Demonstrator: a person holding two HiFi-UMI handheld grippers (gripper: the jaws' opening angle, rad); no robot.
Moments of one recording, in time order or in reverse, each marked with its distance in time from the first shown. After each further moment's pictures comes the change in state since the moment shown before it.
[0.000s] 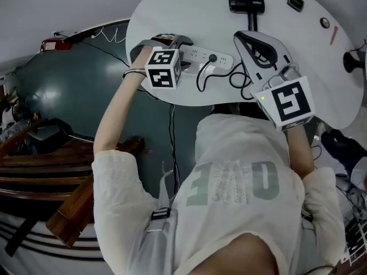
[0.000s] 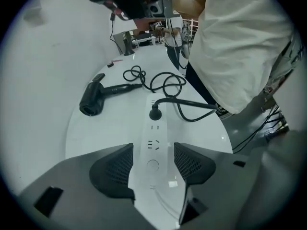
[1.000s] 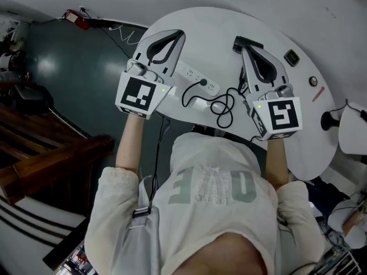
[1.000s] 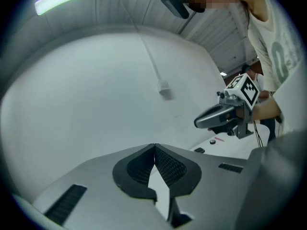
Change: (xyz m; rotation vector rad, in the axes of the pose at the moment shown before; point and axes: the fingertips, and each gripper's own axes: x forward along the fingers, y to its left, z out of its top) left arm -0.267 0.080 0.076 -0.759 -0.690 1.136; right arm -0.030 -0.044 0.054 -0.055 -0.183 0.041
